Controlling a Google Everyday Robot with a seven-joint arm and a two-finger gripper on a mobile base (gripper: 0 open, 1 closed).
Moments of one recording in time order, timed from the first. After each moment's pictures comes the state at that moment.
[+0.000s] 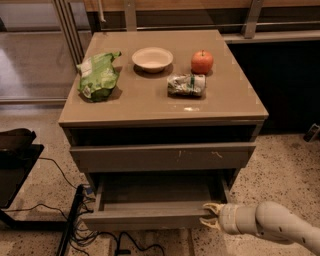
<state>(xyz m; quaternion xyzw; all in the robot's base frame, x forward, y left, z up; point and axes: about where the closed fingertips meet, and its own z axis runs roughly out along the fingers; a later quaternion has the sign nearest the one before) 0.461 -0.179 0.421 -0.60 0.69 0.12 0.37</state>
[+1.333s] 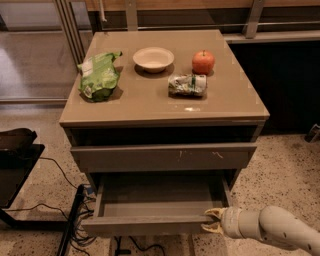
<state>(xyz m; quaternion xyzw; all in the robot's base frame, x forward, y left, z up) 0.448 -0.182 0.428 -0.60 0.70 0.12 0.38</state>
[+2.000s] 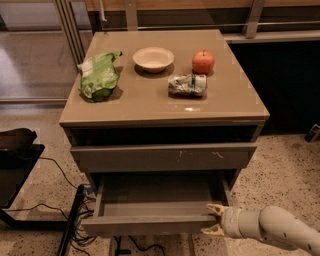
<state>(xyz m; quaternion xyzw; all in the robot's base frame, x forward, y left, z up) 0.448 -0.182 0.428 -0.60 0.70 0.12 0.38</state>
